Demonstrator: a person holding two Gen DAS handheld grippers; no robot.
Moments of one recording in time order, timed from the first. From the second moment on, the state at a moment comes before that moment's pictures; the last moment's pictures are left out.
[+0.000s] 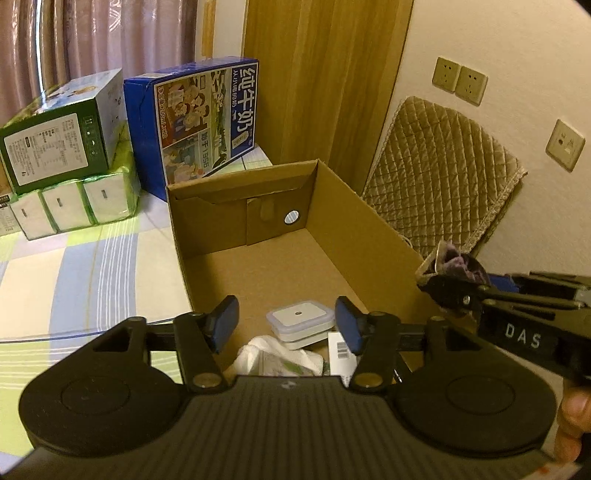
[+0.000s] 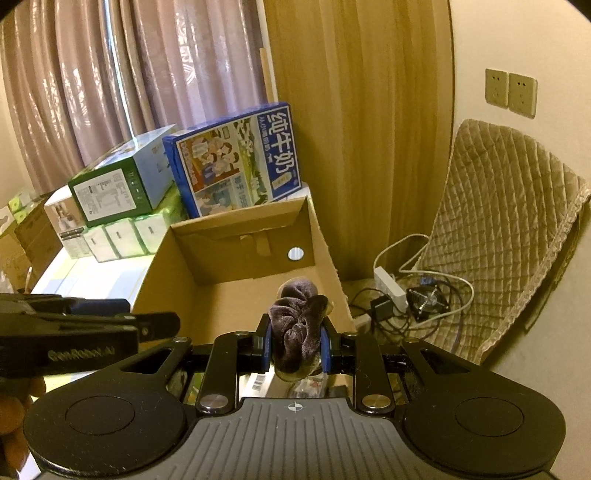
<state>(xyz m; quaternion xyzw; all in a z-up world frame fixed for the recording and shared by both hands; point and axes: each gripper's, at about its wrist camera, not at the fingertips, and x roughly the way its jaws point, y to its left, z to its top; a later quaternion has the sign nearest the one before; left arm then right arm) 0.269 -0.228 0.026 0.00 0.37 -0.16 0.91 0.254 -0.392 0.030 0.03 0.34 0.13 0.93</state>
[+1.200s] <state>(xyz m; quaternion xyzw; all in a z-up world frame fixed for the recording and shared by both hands) 0.168 -0.153 0.037 -0.02 0.37 -0.09 0.92 0.182 -0.399 0.055 0.09 0.34 0.15 0.92</state>
